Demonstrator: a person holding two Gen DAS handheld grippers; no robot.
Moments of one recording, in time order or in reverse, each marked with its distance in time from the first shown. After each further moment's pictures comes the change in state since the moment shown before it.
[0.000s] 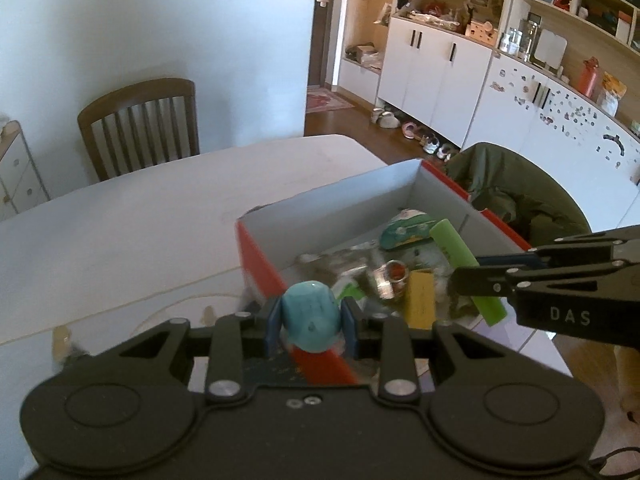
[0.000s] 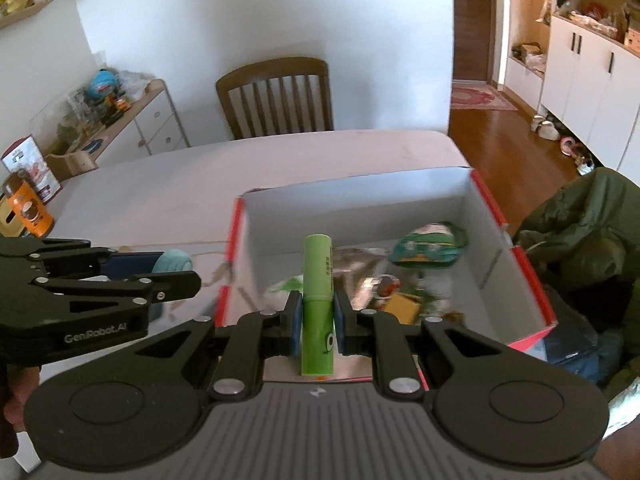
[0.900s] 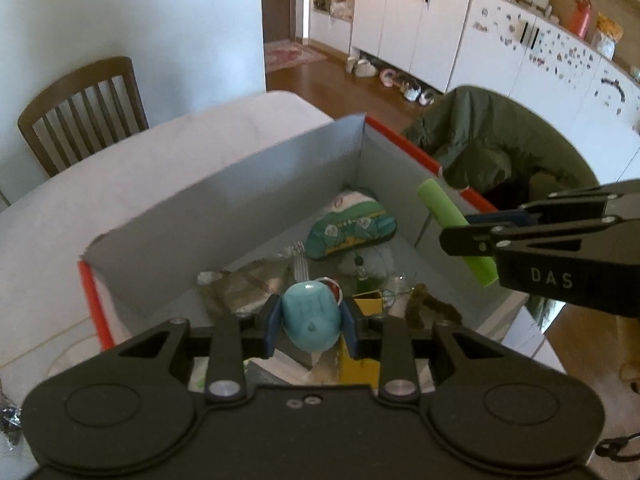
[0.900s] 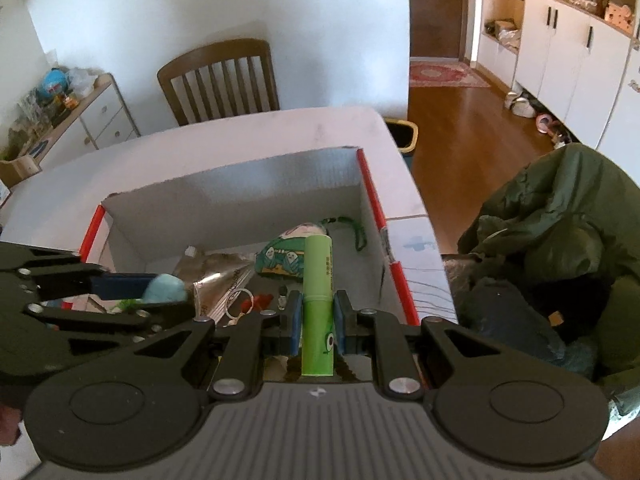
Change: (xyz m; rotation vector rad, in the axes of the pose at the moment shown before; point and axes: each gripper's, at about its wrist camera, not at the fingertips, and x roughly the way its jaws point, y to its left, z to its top) left arm 0.117 -0.082 0.032 0.098 0.157 -0.011; right arm 0.064 -0.116 0.015 0.026 0.066 -0.051
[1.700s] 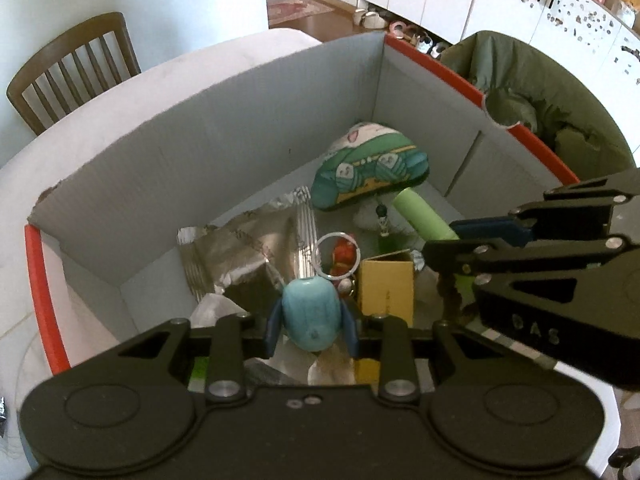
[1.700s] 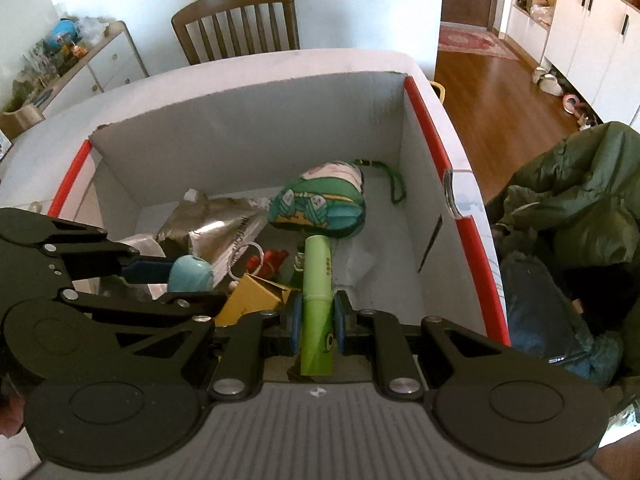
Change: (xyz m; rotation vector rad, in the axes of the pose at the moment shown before) left arm 0.052 0.004 -0.009 -0.001 0.148 0.020; right arm 0.052 0.010 -0.013 -0.060 0.136 0.031
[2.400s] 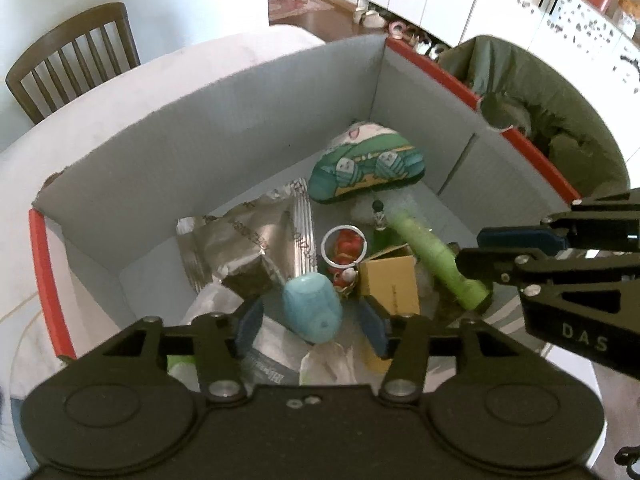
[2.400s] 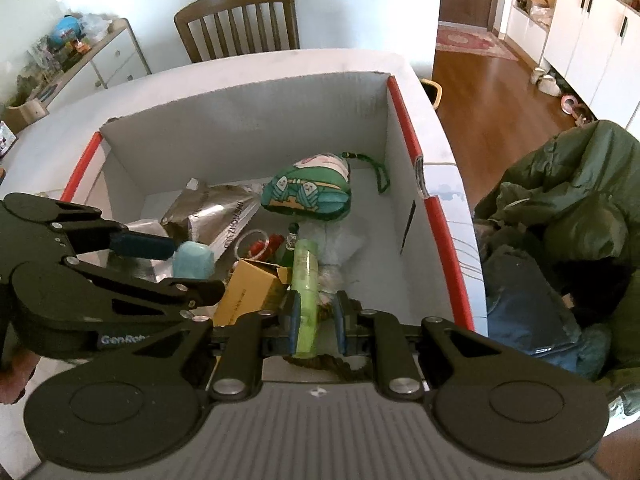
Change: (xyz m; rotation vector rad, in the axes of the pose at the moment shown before) left arm -0.011 0.007 -0.006 -0.031 0.000 -0.034; right arm -0.025 -0.006 -0.011 -0.012 -0.001 0.004
